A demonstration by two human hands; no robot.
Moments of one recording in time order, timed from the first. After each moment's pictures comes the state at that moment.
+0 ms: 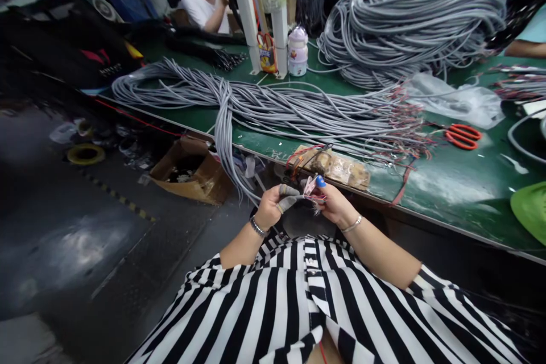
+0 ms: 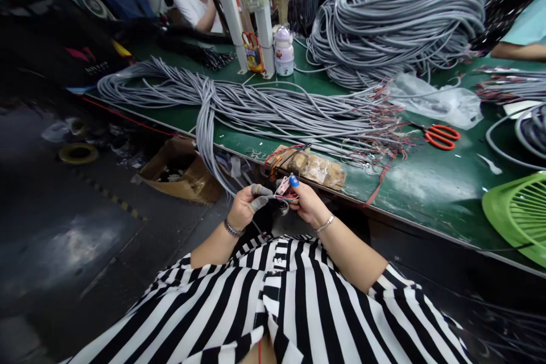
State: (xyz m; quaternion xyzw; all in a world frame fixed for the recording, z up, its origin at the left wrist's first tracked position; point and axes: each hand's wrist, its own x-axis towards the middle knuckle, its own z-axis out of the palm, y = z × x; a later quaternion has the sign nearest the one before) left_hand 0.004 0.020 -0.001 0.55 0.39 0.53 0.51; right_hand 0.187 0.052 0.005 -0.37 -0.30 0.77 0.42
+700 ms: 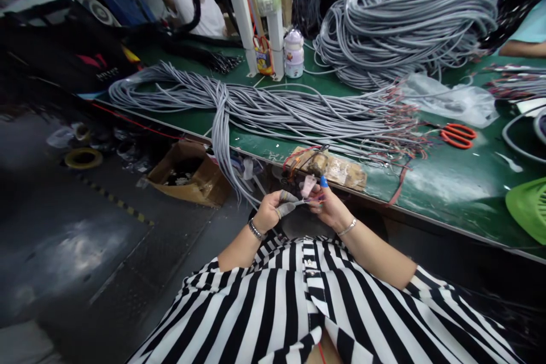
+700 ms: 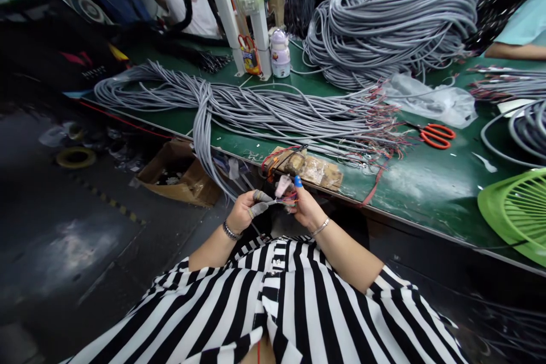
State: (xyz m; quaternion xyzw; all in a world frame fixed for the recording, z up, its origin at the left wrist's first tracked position) left_hand 0.002 0.020 -0.005 0.57 0.40 0.46 0.55; right_hand 0.189 0.048 -0.007 -0.34 -0.19 0.81 0.43
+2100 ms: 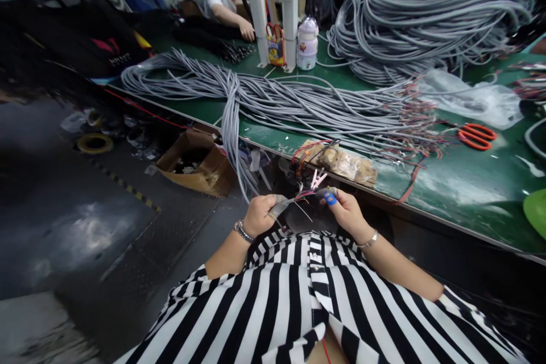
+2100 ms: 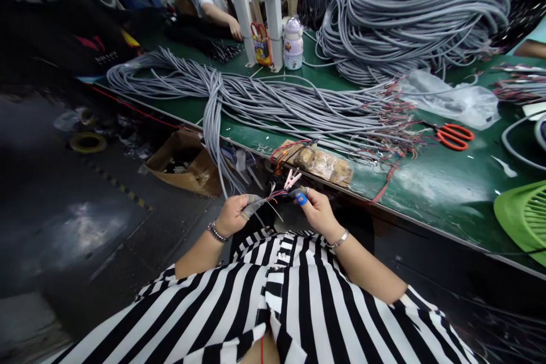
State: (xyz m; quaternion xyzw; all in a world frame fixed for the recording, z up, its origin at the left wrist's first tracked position) left_hand -0.044 -0.010 -0.006 0.81 0.42 0.38 0.16; right_hand 0.217 0.012 0.004 -0.43 -0.66 0.45 0.43
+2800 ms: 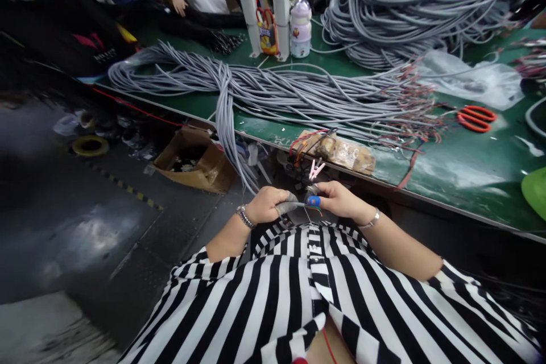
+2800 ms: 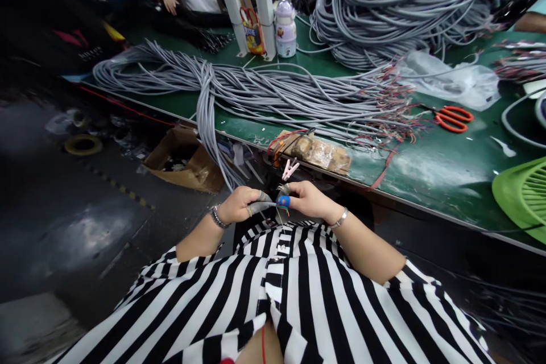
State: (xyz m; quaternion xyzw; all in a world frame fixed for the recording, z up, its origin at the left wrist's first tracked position) left_hand -0.035 0.006 0.019 0.85 0.33 0.25 0.34; right_hand 0.206 0.020 0.032 -0.32 -0.66 0.64 0.25
